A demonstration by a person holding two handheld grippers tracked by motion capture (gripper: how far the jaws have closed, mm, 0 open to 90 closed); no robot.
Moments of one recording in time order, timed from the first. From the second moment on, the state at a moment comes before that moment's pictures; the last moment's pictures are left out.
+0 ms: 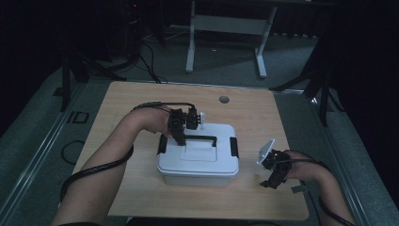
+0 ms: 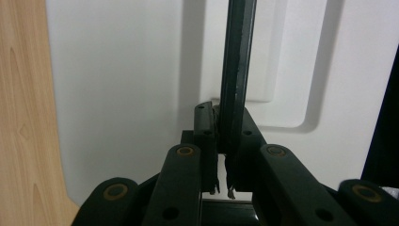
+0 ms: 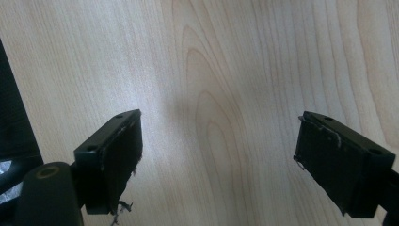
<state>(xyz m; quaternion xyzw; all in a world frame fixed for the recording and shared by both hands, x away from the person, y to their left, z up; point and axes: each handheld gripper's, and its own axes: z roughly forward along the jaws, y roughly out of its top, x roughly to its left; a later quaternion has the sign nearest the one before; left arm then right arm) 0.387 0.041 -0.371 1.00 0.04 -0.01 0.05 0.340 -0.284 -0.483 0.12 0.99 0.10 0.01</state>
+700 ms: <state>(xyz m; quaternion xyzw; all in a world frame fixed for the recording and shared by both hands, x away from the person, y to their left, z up) 0.387 0.080 -0.361 0.98 0.13 0.06 0.17 0.342 -0.281 -0.476 0.12 0.99 0.11 0.02</state>
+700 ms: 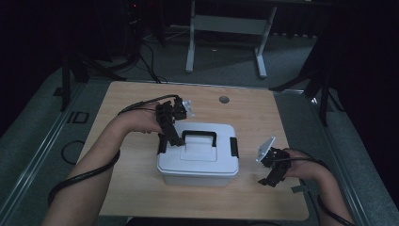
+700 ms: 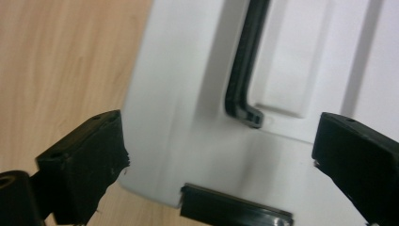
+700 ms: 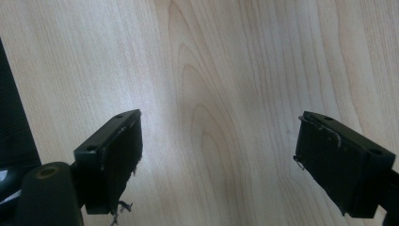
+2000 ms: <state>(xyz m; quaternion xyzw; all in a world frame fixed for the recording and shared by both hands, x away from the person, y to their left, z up) 0.335 0.187 -0.387 0.95 0.19 0.08 0.24 0.345 -0.285 -0.473 0.13 0.98 0.11 0.03</state>
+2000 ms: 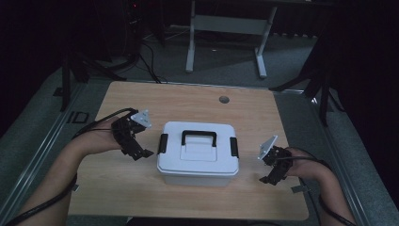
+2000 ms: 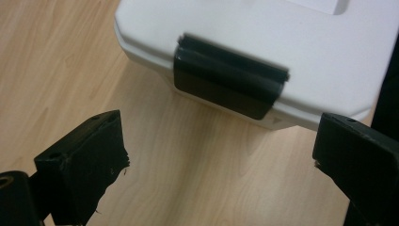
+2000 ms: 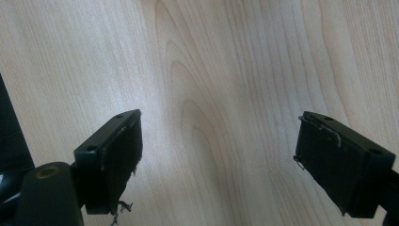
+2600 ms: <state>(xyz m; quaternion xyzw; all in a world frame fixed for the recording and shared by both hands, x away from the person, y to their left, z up) 0.323 0.210 -0.429 0.94 0.20 0.07 0.25 0.346 -0.287 -0.476 0.14 0.98 0.11 0.03</state>
